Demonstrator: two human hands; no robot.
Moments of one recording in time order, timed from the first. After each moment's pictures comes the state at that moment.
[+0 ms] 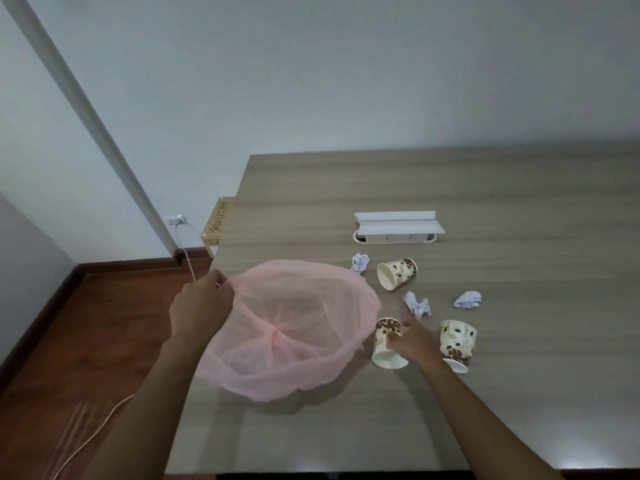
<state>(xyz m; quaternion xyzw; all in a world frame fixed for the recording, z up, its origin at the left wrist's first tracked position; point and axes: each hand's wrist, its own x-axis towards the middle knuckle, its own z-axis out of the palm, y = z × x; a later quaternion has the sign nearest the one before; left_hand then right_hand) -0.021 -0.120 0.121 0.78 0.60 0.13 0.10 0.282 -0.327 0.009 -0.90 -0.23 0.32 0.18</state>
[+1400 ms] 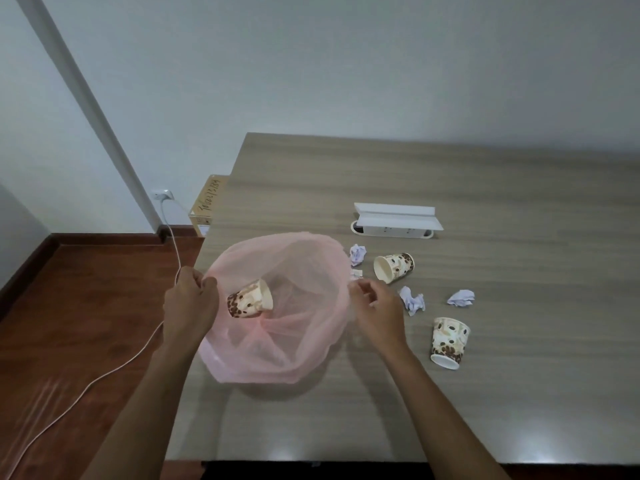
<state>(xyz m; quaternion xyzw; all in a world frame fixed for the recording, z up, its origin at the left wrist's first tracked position) -0.034 -0.136 0.113 0.65 0.65 0.26 0.29 0.206 -0.285 0.081 -0.78 -0.34 0.16 0.50</state>
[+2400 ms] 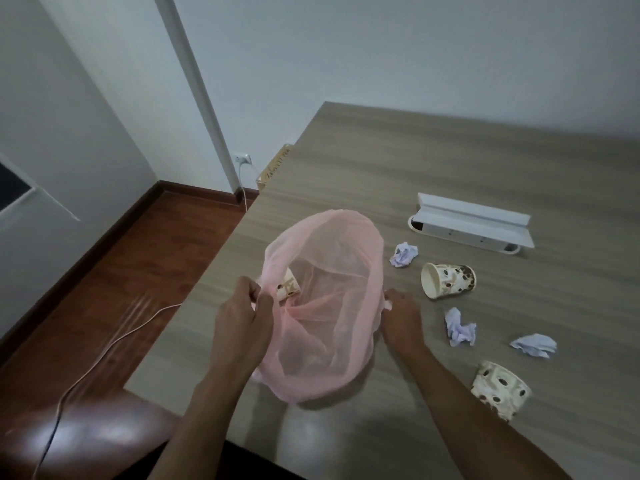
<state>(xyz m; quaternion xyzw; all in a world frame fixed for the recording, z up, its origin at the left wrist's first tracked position) 0.055 -0.228 0.083 0.61 0.68 0.32 0.24 0.311 -0.217 -0.086 -0.81 -0.51 0.15 0.25</state>
